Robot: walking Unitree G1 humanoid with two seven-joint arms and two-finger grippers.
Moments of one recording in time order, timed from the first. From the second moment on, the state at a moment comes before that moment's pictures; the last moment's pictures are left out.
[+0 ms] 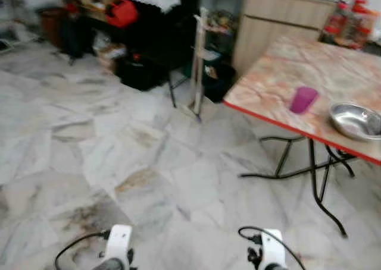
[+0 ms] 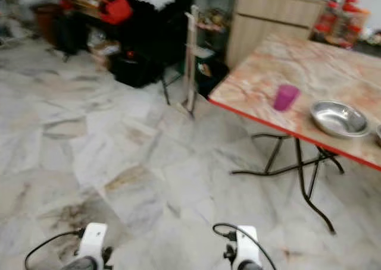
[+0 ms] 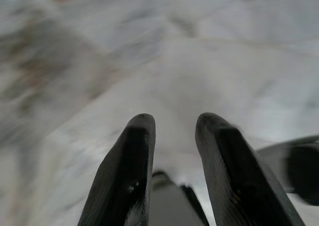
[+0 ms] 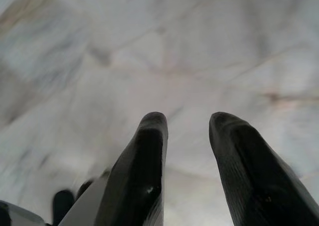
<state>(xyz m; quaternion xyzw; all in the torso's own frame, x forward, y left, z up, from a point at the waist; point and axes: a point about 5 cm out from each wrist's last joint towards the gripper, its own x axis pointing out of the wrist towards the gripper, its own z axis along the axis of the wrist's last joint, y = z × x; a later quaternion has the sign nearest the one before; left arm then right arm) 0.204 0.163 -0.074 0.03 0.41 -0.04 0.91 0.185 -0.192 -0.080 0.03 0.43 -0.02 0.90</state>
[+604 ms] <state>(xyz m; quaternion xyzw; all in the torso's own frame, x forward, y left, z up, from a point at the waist) 0.199 0.175 -0.076 0.04 0.42 -0.03 0.91 0.181 -0.187 -0.083 0.04 0.43 -0.01 0.90</state>
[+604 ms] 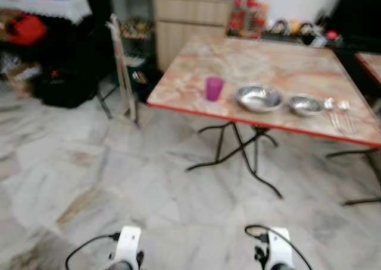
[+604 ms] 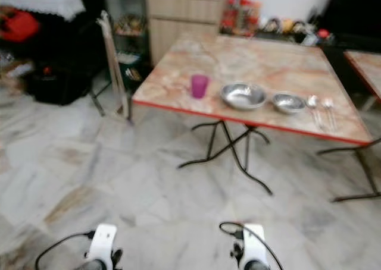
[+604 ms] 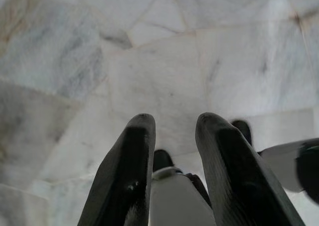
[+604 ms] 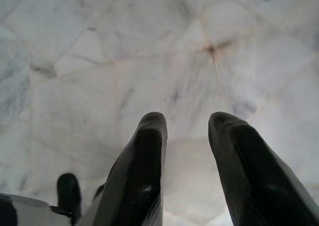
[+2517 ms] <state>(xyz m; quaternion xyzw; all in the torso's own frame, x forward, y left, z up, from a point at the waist) 0.199 0.172 -0.077 0.04 0.42 -0.03 0.90 0.178 -0.187 -0.084 0.04 0.43 -0.02 0.90</state>
